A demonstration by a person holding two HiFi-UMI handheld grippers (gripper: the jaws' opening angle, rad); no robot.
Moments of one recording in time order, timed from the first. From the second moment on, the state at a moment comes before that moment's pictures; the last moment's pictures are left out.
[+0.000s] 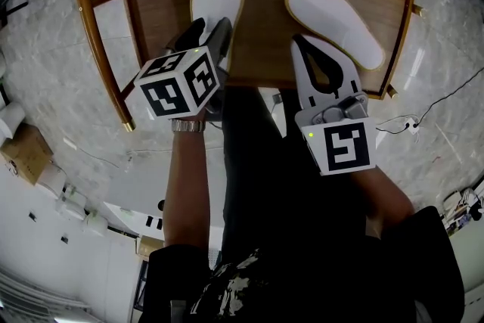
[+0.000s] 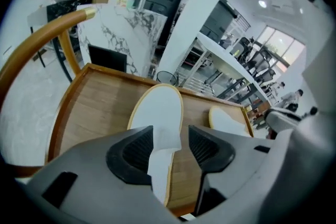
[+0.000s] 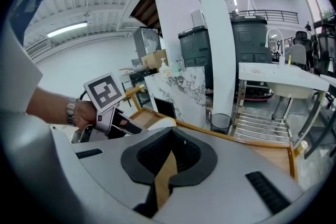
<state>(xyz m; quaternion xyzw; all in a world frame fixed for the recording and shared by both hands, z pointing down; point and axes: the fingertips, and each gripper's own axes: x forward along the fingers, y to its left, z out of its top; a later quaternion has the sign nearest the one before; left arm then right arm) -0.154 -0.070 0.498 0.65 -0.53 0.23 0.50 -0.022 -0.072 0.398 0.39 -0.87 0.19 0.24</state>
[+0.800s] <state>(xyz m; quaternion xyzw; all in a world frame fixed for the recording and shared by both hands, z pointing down) -0.168 0.011 0.553 0.66 -0.47 0.42 0.41 -0.034 -0.060 0.399 0.36 -0.88 0.18 0.25</state>
